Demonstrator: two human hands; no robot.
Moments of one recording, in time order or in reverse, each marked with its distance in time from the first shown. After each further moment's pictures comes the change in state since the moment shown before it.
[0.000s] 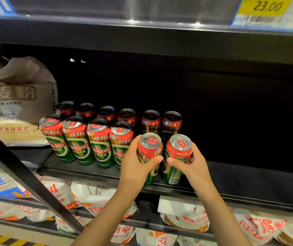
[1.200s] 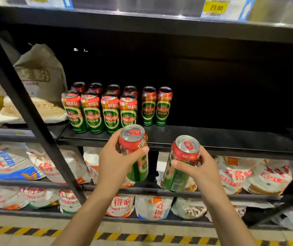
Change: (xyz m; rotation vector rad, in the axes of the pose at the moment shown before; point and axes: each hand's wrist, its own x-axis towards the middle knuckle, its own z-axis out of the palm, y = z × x) left_hand -0.158 0.042 -0.092 -0.080 0.042 0.005; right_hand -0.199 -0.067 0.015 0.020 0.153 0.131
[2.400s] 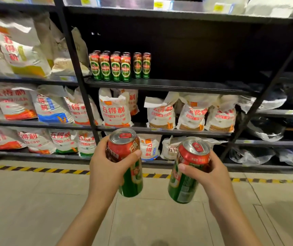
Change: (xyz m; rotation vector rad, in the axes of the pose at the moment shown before) left_hand -0.541 0.064 -0.065 -0.025 0.089 -0.042; right_hand -0.530 0.003 -0.138 0.060 0.054 0.059
